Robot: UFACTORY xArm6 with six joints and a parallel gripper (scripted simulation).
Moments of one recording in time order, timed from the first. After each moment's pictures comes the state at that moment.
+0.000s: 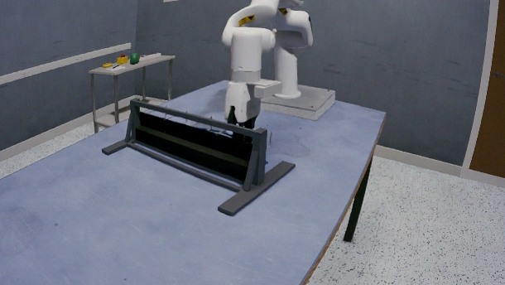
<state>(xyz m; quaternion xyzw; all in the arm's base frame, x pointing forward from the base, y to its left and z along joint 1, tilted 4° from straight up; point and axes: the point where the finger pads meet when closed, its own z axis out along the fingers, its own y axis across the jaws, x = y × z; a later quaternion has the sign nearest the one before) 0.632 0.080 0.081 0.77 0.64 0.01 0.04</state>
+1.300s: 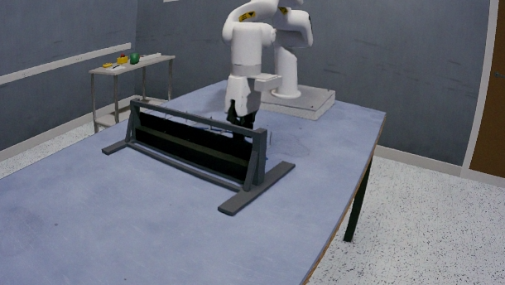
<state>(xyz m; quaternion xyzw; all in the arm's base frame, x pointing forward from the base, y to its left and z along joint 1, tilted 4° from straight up) 0.631 0.080 0.096 0.77 0.64 0.01 0.04</state>
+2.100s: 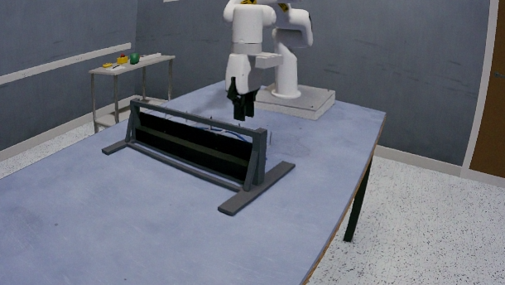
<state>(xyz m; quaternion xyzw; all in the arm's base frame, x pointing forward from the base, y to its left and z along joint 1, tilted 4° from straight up) 0.628 0.083 0.152 0.77 0.64 0.01 0.04</state>
